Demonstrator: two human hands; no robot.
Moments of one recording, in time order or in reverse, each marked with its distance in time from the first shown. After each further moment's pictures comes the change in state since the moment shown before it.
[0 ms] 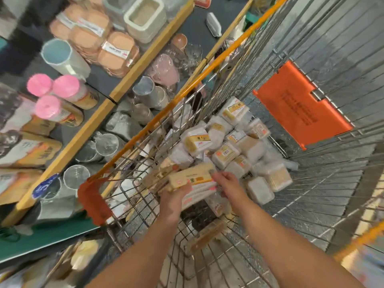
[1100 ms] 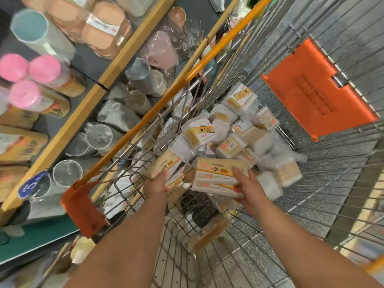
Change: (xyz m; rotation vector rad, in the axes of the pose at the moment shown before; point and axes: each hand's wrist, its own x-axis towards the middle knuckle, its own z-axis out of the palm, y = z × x) left_hand 0.100 -0.006 -0.028 -0.017 0.399 -0.155; right_hand 0.024 0.035 -0.028 0.338 0.097 0.100
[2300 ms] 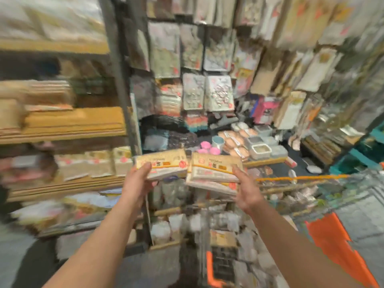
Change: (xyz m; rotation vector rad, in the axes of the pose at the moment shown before) left_hand -0.293 -0.039 -0.385 -0.908 -0.065 0.749; right_hand -0.365 -0.063 0.158 -0.335 -0.852 -0.436
